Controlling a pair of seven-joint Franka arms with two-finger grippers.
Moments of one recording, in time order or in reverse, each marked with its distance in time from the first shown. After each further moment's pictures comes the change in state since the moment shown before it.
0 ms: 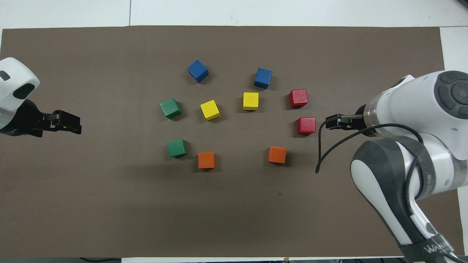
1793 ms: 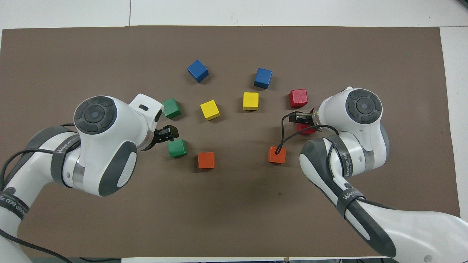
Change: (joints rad) left arm -0.329 0.089 -0.008 -0.371 0.000 0.517 -0.547; right arm 0.079 0.244 -0.002 -0.091 0.002 0.399 0.161
